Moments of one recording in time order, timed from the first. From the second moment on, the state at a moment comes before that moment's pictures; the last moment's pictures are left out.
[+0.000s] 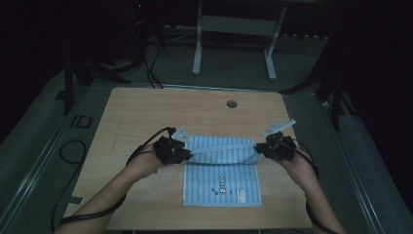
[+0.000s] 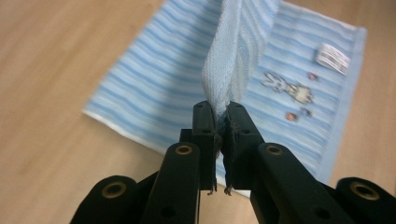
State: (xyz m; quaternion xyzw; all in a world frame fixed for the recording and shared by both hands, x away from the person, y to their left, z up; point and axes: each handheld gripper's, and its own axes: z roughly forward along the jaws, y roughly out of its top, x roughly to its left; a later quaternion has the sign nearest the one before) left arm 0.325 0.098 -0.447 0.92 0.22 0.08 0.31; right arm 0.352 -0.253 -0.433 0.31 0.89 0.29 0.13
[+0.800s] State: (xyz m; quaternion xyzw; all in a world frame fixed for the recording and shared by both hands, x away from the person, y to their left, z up) left arm 0.284 0.083 -0.485 0.95 0.19 0.01 0.27; right arm 0.283 -0.274 -0.468 0.34 0.89 0.28 0.10
